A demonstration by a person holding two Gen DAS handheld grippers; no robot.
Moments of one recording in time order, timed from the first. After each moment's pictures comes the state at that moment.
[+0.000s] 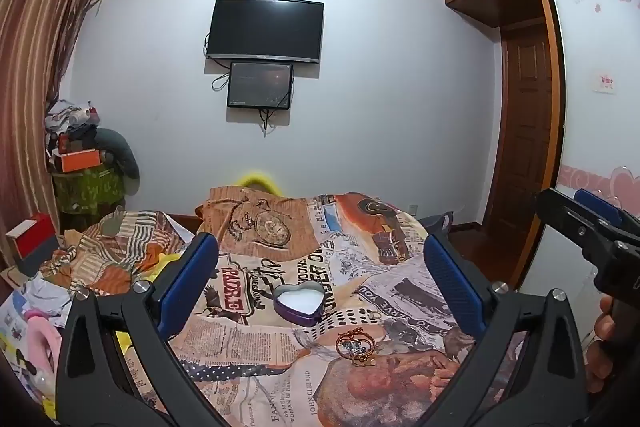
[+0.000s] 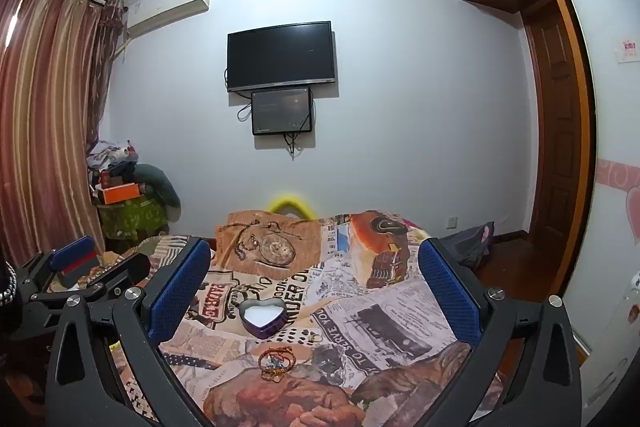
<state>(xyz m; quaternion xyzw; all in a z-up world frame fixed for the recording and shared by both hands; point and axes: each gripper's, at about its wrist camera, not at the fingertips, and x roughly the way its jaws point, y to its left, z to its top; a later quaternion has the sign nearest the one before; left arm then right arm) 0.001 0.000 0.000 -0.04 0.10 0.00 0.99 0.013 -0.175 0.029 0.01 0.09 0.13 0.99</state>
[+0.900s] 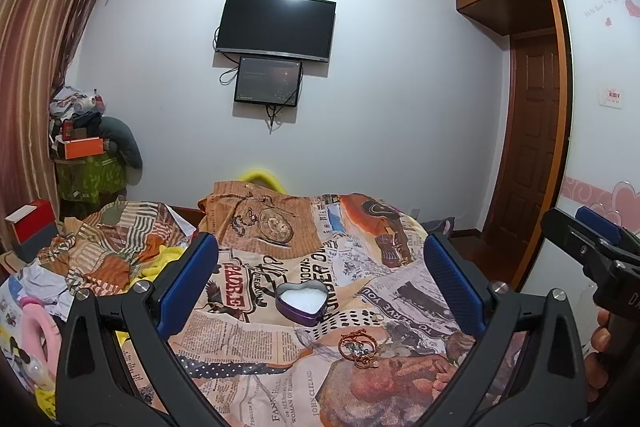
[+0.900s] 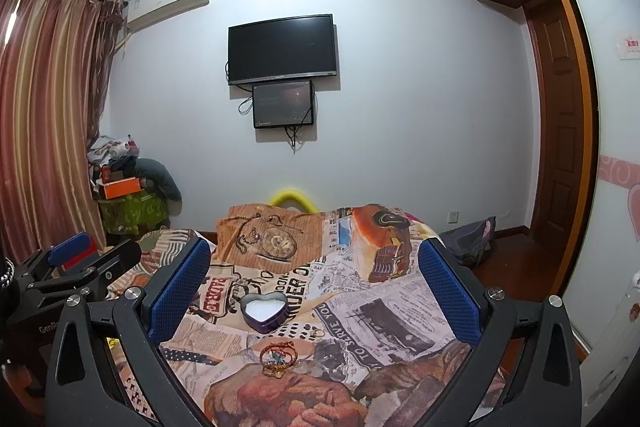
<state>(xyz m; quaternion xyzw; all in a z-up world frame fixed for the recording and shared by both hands) 0.005 0.017 -0.005 -0.06 0.10 0.01 0.99 0.019 -0.174 0.027 0.01 0.10 0.14 0.99</state>
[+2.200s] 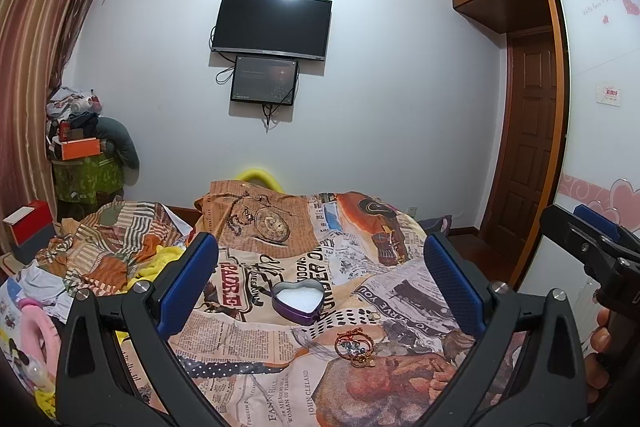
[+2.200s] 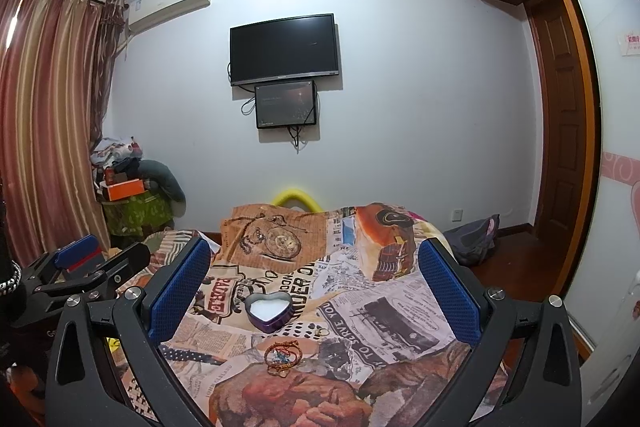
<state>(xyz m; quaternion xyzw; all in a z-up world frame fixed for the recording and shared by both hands) 0.007 0.015 -0.007 -0.06 0.10 0.01 0.99 0.018 -0.172 0.026 0.02 0.10 0.14 0.98</state>
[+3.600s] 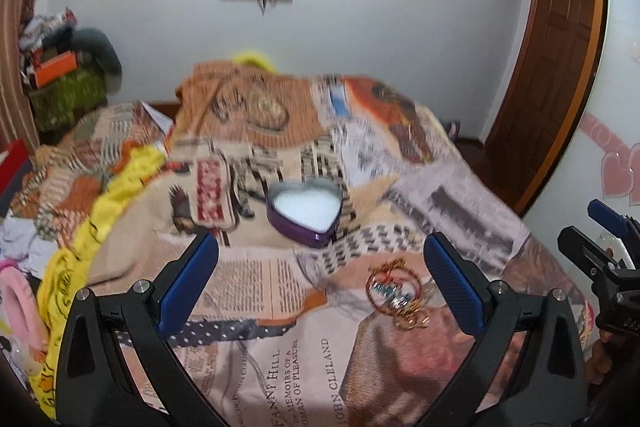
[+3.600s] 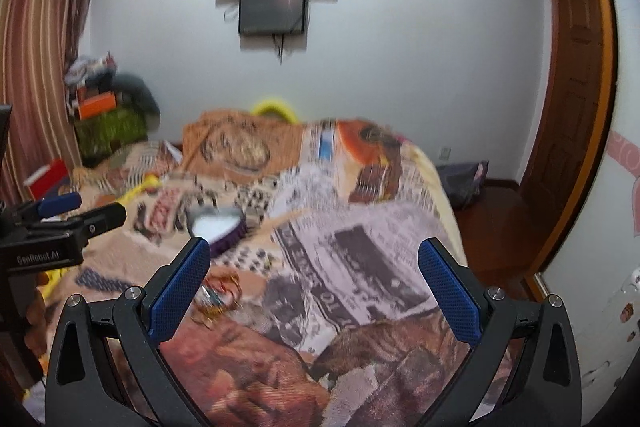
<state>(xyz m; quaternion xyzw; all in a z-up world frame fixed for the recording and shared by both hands) 0.137 0.037 -0.110 -0.08 0.32 -0.02 0.94 0.099 -0.176 -0.056 -0.05 0.26 0.12 0.96</state>
